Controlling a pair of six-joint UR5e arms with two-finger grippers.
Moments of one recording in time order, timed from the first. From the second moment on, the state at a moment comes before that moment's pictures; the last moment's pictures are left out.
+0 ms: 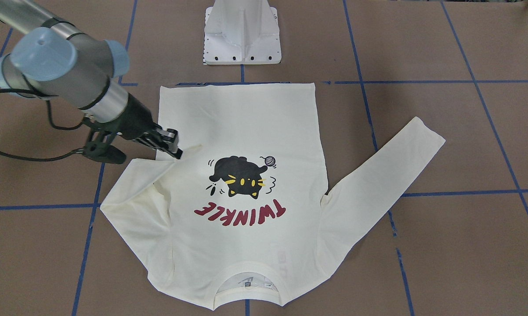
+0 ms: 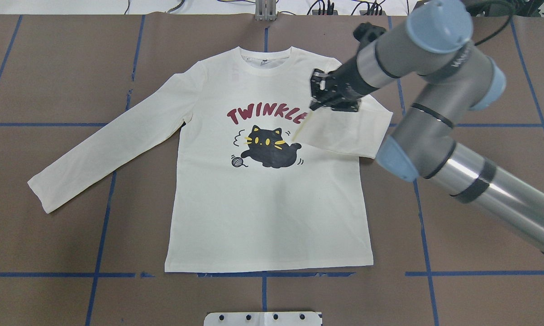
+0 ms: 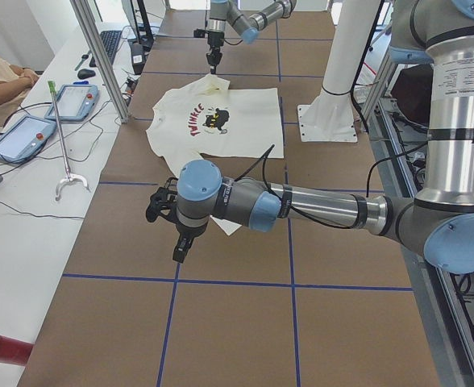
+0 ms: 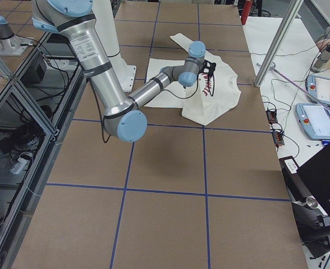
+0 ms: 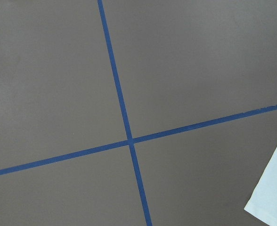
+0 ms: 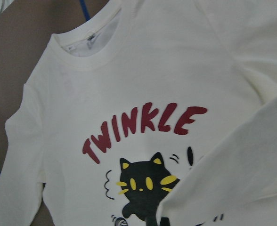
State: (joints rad) left arm -1.62 -1.54 -1.73 -1.76 -2.41 0.06; right arm 0.78 -0.90 1.58 -1.09 2.13 1.62
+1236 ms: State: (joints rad) left arm -1.33 -1.54 -1.74 -2.01 -2.45 -0.45; right arm 0.51 -0.32 1.00 -1.01 1.75 1.67
